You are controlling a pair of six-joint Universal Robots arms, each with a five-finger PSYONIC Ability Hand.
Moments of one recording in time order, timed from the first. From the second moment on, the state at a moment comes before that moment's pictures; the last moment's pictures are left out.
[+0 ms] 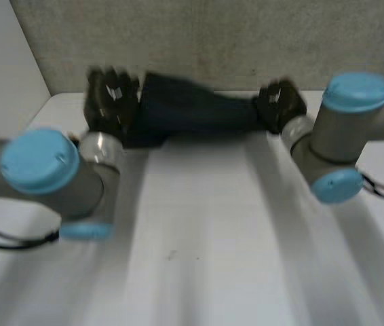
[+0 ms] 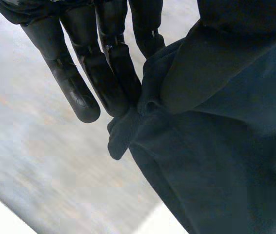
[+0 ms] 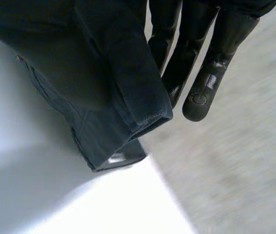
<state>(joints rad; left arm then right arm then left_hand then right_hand) 4.17 -2.09 -1.49 3.81 -1.75 3.73 2.00 -0.76 0.93 -0.08 1.50 2.48 1.15 1.20 1.19 1.20 0.99 0.98 1.18 1.18 1.19 0.98</state>
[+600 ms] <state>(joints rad) 4.06 -1.85 -1.90 3.19 -1.75 3.73 1.98 -1.19 1.67 0.06 1.39 2.43 1.15 1.20 1.19 1.20 0.99 0.98 1.18 1.19 1.19 0.98</state>
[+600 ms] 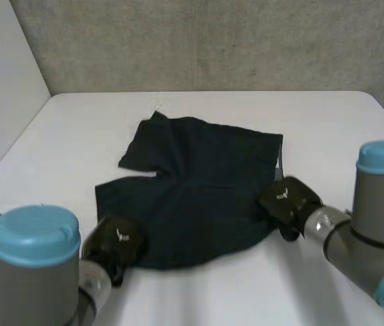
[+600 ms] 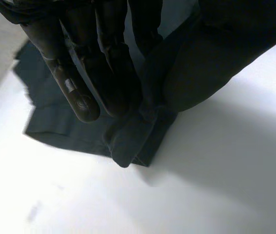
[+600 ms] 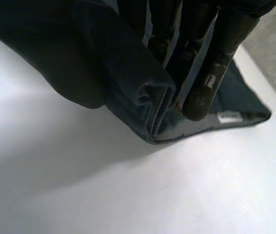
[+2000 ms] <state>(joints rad) 4.09 -2.49 -0.99 3.85 -1.61 3.88 1.88 -1.01 1.31 -0.31 1.63 2.48 0.20 0.20 0.22 0.20 0.05 0.21 0.22 0.21 0.24 0.07</state>
